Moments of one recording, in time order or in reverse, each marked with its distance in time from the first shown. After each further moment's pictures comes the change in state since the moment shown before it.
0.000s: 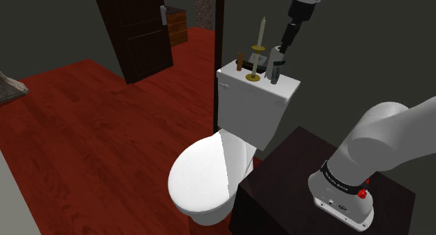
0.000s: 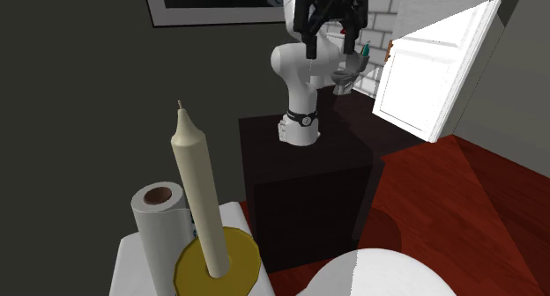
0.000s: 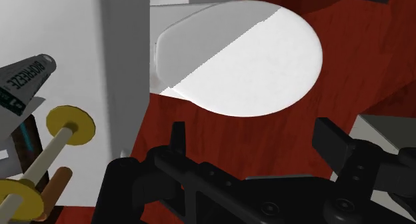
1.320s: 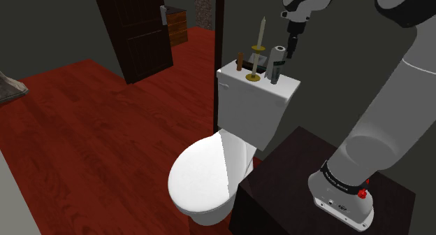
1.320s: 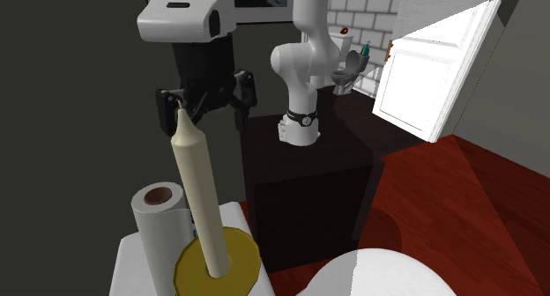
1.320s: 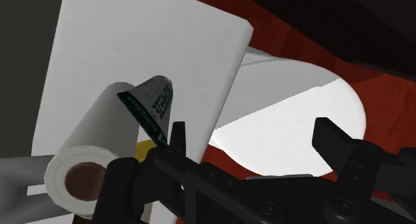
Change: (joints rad) arm -0.046 0.662 -0.349 0.383 0.075 0.129 -0.689
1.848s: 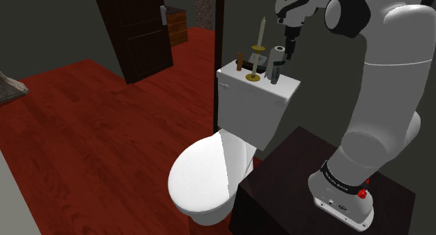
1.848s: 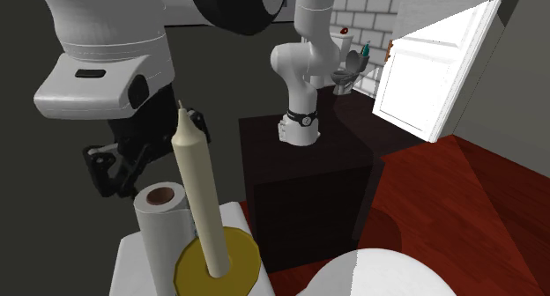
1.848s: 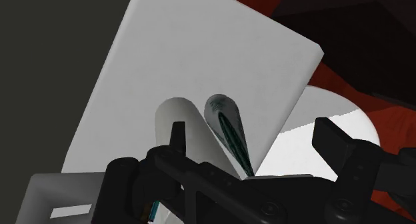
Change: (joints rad) arm -0.126 0.345 -0.004 0.309 0.129 -0.038 -0.240
